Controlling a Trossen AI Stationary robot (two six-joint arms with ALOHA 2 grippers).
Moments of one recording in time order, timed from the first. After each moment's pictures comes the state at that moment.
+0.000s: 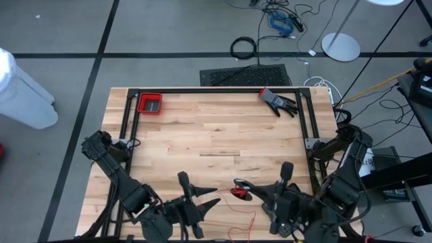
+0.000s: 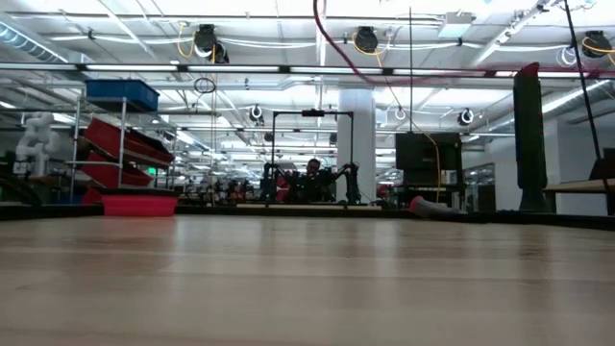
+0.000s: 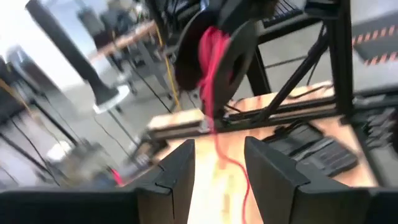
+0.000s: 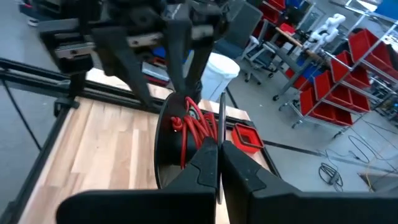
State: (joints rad) left arm -0.76 1.82 1.84 -0.39 -1.08 0.05; right arm 0.92 1.69 1.93 -0.90 1.16 0.22
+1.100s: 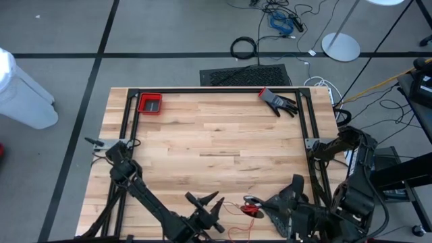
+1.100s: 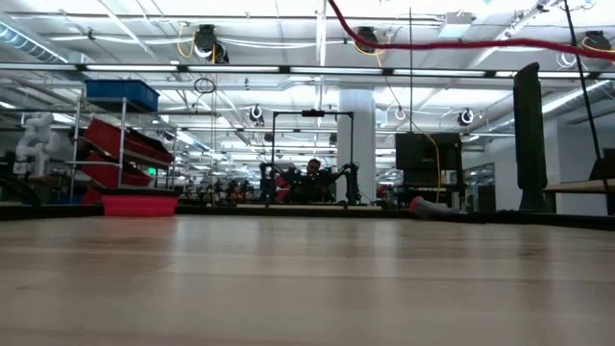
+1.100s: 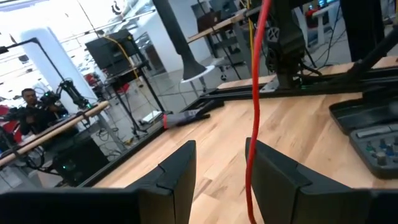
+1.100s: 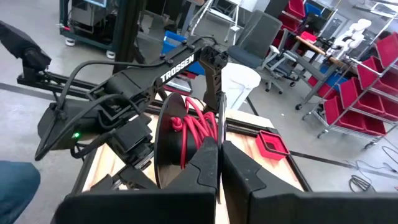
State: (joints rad) left arm -0.76 2.29 1.84 -0.66 -1.54 -0.75; right arm 1.03 1.70 1.94 -0.90 1.18 0.30
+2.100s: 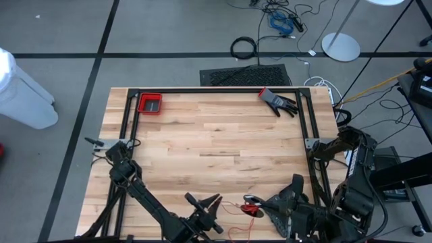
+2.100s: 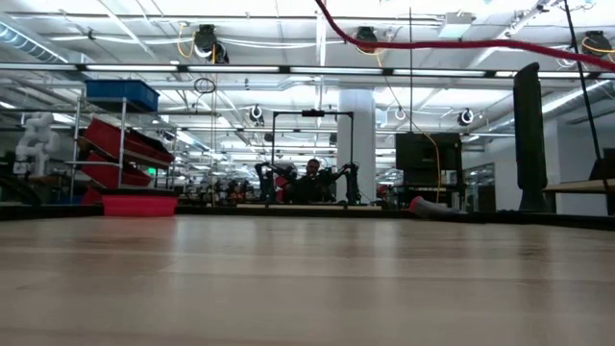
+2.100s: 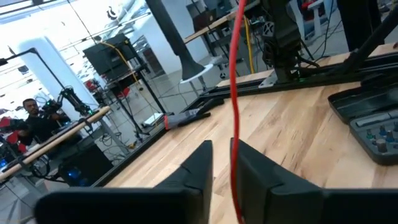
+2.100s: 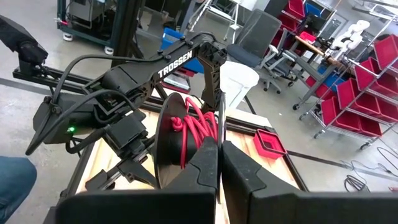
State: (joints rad) left arm -0.77 2.29 1.84 -0.69 -1.53 -0.72; right arm 1.03 1.70 1.94 -0.92 1.18 0.30
